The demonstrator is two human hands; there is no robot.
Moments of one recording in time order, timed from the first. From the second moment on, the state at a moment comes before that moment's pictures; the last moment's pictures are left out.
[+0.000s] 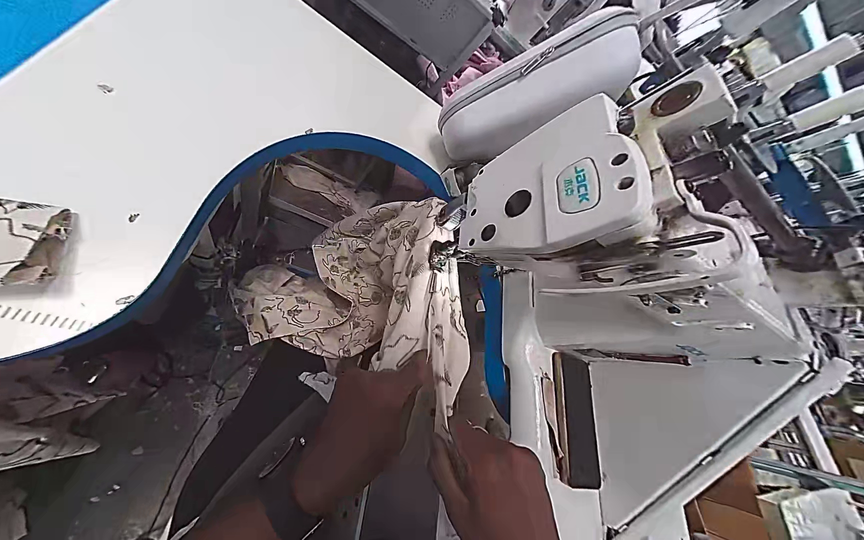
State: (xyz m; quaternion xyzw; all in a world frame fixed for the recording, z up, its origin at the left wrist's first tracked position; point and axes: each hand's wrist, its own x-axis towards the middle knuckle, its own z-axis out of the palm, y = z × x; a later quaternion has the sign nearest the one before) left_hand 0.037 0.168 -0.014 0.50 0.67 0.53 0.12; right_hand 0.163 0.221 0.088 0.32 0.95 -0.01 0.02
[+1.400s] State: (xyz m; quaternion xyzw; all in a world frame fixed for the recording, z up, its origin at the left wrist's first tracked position) left_hand 0.031 0.182 -0.007 0.47 0.66 0.54 0.20; right_hand 0.158 0.239 0.037 0.18 0.93 0.14 -0.29
